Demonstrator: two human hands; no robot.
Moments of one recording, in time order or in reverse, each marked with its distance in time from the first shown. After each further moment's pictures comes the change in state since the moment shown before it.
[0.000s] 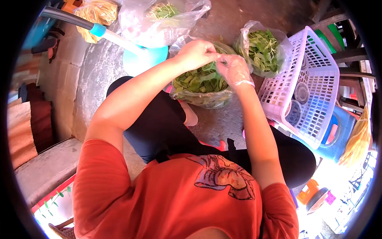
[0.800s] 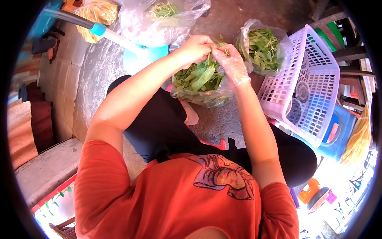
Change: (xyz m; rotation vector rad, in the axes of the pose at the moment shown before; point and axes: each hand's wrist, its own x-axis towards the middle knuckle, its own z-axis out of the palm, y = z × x) left_hand -0.001 0.006 -0.009 -0.835 -0.122 -0.310; right_hand 0.007 -0.014 0.014 0.949 -0.010 0.272
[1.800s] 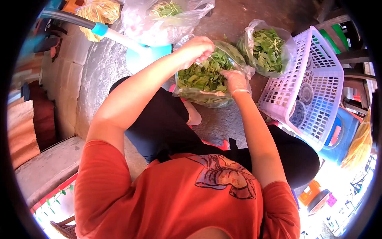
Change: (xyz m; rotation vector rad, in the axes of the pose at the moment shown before) left_hand 0.011 -0.015 -0.018 -0.118 -0.036 -0.072; right_hand -0.005 0.110 -0.043 -1.196 -0.187 -0.080
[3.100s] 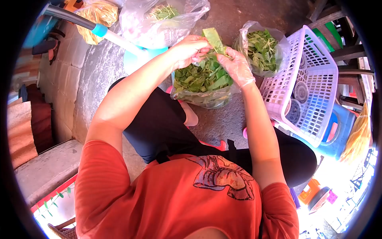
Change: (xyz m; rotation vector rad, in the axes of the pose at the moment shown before) left_hand -0.018 0.018 0.009 -0.207 -0.085 0.034; right_hand 0.002 -0.062 -0.105 1.001 0.085 -0.051
